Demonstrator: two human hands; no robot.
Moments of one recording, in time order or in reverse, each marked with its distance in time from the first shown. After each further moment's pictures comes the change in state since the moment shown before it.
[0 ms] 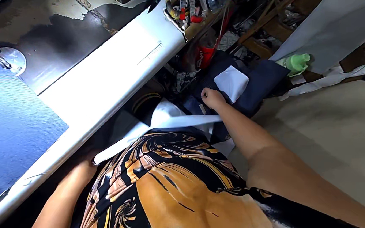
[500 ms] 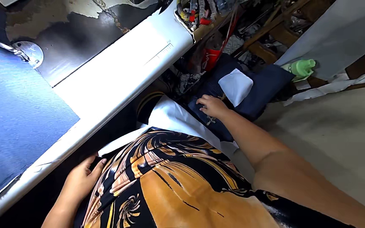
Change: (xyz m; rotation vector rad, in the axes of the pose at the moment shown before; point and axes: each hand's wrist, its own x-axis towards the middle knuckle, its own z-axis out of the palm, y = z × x) left_hand -0.036 -0.022 0.017 -0.262 0.209 0.055; right_hand -0.015 0.005 0.018 -0.202 -0.005 -0.529
